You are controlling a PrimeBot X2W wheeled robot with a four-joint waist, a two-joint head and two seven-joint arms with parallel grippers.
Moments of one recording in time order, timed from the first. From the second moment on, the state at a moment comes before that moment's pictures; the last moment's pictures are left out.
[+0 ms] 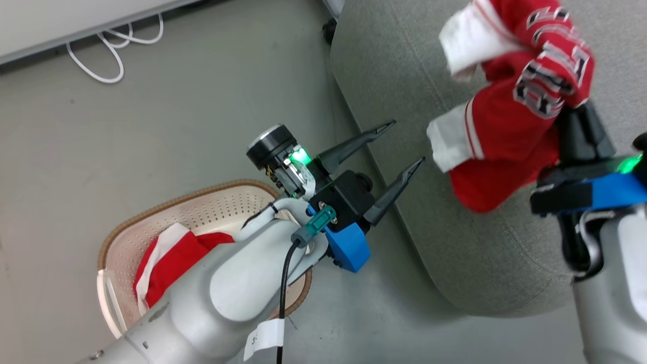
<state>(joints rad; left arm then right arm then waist) -0.80 0.13 -0.94 0.50 -0.26 -0.13 -0.26 -0.48 -0.15 -0.04 0.26 0.21 0.13 -0.26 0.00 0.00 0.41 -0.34</state>
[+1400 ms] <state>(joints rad) -1.03 0.28 -0.95 0.26 -0.18 -0.10 -0.18 -0.92 -0.26 -0.63 0.52 0.10 0.13 -0.26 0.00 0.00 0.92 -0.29</state>
